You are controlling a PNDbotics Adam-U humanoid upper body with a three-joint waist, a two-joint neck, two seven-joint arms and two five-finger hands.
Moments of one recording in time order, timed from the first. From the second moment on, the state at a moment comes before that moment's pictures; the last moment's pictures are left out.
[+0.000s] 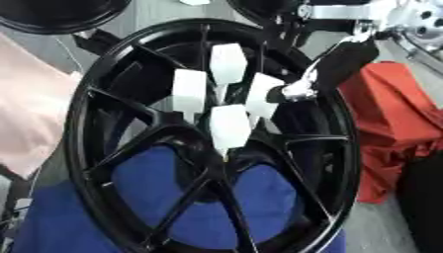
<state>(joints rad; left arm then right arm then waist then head) -0.24 0.43 0.03 -1.98 0.30 -0.11 0.36 -1.01 -0.96 0.61 -1.88 0.14 0.49 0.61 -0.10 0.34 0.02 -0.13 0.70</state>
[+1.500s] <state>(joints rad) -0.24 0.43 0.03 -1.98 0.30 -0.10 0.36 -1.04 -0.88 0.65 -1.84 0.26 0.58 0.65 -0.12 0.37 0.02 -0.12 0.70</state>
